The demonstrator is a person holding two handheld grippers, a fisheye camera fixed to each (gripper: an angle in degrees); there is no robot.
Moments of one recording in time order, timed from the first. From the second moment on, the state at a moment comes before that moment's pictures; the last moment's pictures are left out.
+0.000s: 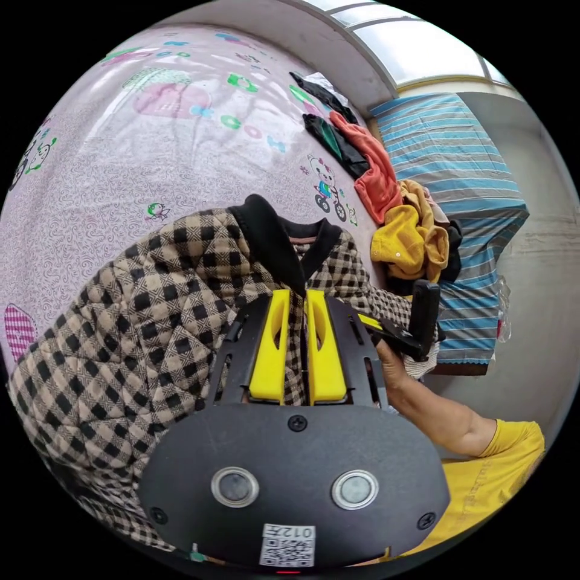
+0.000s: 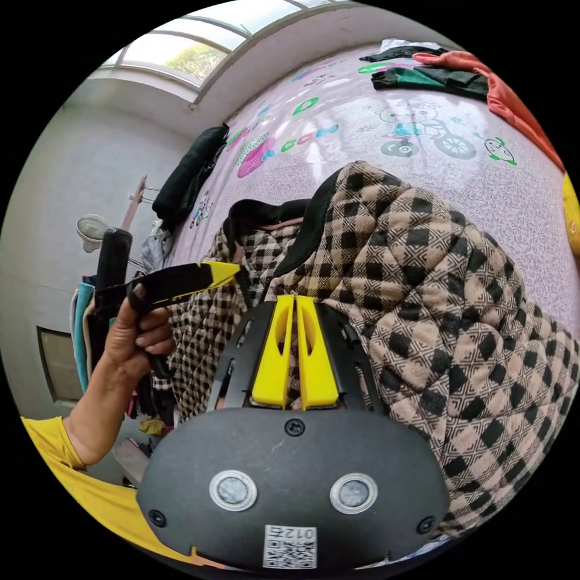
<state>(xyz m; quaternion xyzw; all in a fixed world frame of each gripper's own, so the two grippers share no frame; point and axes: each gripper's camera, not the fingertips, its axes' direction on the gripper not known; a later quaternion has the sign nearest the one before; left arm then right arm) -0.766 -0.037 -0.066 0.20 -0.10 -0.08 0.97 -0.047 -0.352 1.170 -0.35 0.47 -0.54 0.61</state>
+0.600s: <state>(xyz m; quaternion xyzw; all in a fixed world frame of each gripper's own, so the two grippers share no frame) -0.788 -0.002 -0.018 0.20 -0.12 -0.16 0.96 -0.103 -0.343 1.158 -0.39 0.36 -0.50 0.68</state>
